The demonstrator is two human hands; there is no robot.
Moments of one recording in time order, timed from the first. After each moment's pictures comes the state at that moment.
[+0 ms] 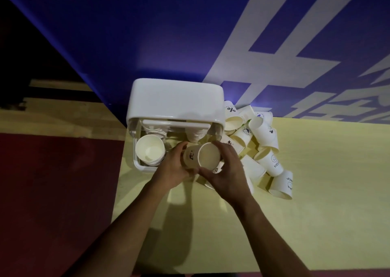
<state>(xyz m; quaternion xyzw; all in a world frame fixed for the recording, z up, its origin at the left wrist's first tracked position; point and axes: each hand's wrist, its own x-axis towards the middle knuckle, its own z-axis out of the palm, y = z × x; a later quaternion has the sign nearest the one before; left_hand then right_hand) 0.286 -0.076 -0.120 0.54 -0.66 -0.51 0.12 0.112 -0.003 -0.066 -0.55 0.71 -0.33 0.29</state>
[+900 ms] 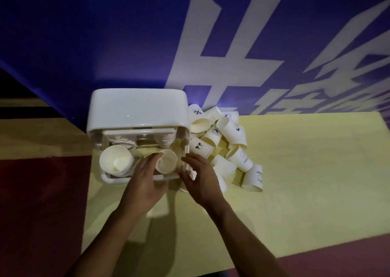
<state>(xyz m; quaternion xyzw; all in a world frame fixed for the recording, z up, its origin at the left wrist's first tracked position) 0.287 -0.041 -0.093 0.52 -0.75 -0.38 0.14 0.100 0.014 -0.086 -0.54 0.74 -0.27 0.29</state>
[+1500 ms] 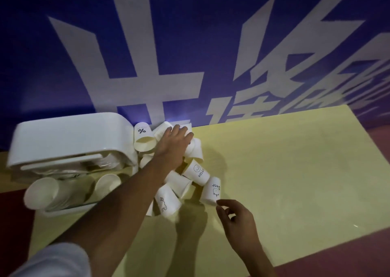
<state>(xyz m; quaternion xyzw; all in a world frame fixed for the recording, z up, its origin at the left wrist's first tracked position) 0.009 -0.112 -0.086 0.32 -0.95 -0.01 -0.06 -0.086 0.166 -0.083 -0.29 0.83 -0.35 0.33</state>
